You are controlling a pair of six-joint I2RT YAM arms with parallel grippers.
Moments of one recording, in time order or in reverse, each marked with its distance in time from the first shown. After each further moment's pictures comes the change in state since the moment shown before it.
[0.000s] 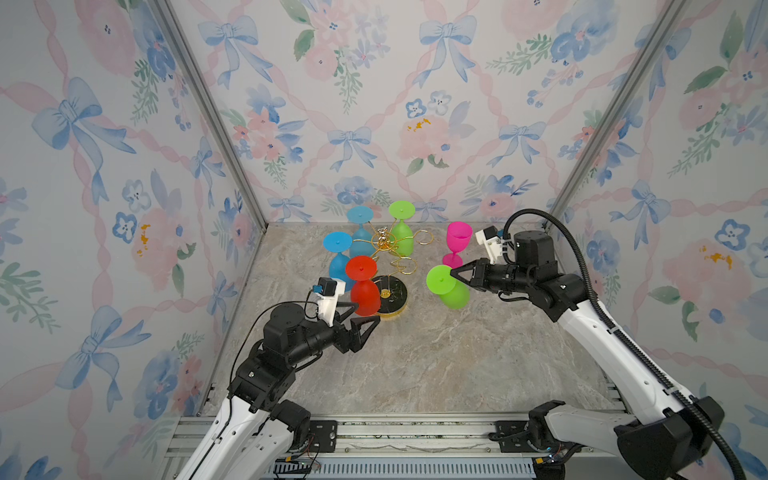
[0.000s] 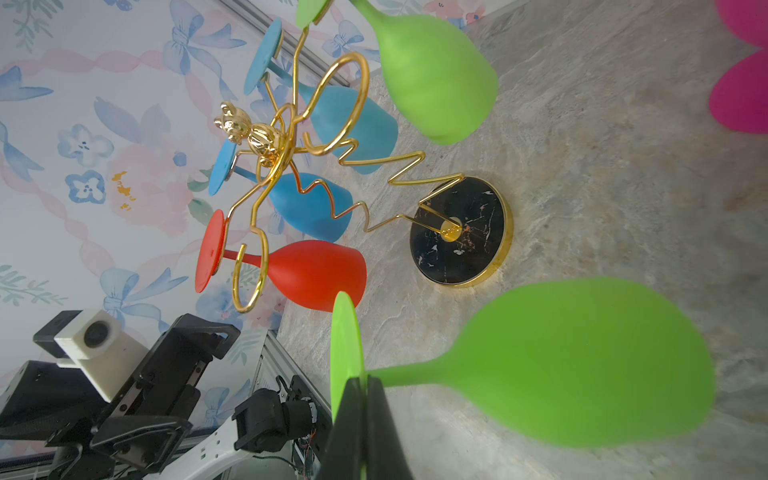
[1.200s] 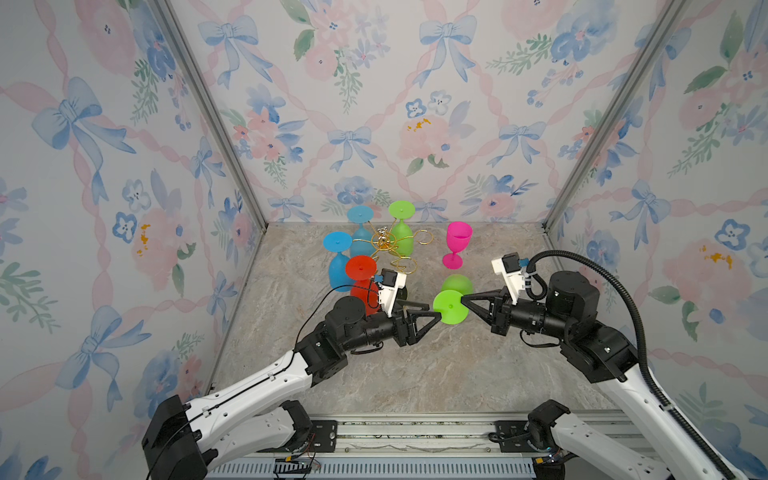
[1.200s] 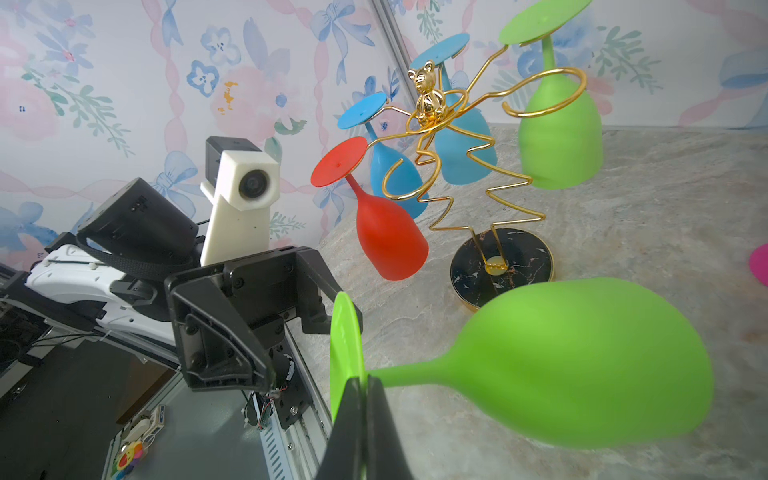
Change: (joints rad) left arm -0.444 0.432 0.022 0.645 -0.112 -0.346; right arm 0.143 -0.400 -0.213 0.080 0.015 -0.235
